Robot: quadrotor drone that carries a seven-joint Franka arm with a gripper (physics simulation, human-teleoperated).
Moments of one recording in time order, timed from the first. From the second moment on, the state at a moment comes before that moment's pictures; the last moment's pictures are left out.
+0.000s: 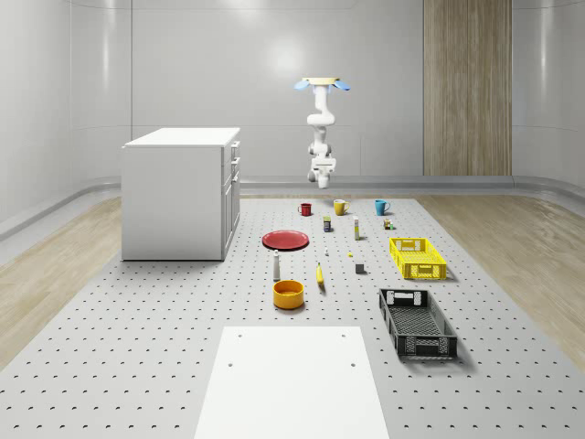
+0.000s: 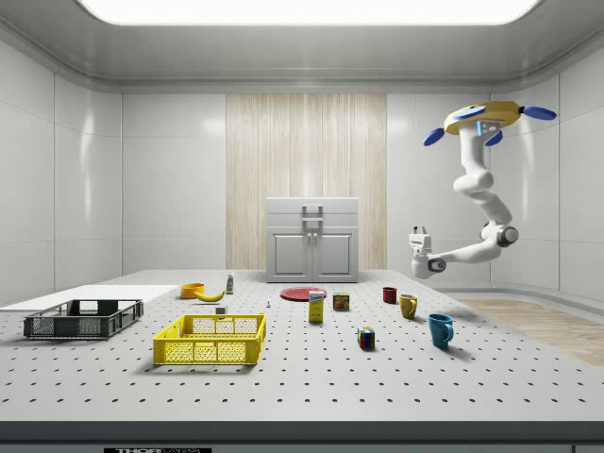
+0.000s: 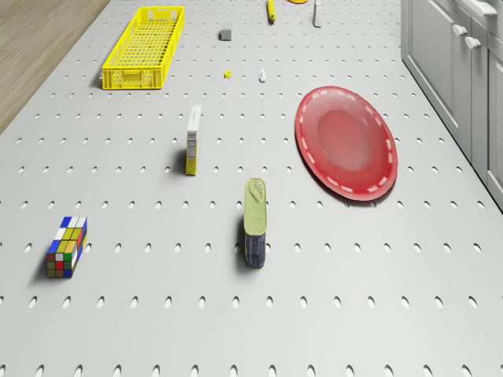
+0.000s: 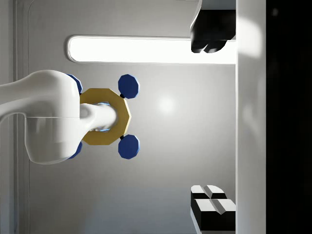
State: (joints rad) arm -0.01 -0.71 0.01 -2.05 0.00 1.37 0.78
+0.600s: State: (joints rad) arm -0.01 -0.72 0.02 -2.05 -0.02 1.38 0.78
